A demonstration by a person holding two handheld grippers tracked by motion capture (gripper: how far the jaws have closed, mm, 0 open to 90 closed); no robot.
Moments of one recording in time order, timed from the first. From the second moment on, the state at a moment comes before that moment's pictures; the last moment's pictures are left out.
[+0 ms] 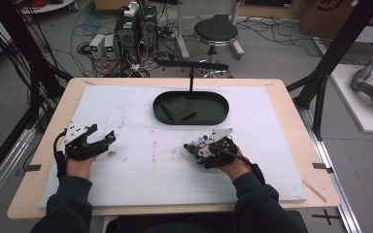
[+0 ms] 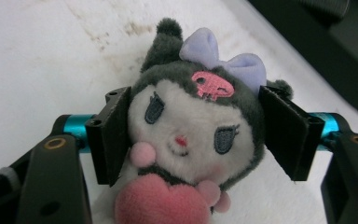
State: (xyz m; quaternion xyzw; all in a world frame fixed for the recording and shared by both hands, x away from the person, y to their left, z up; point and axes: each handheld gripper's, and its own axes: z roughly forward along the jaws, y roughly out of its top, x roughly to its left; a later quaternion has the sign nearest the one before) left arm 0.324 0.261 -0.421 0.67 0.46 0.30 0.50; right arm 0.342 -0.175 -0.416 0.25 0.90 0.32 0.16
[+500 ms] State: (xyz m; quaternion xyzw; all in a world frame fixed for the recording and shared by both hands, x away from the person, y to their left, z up) left arm 0.324 0.261 -0.421 0.67 0.46 0.30 0.50; right arm 0.337 -0.183 -0.430 0.34 0.88 0.30 0.13
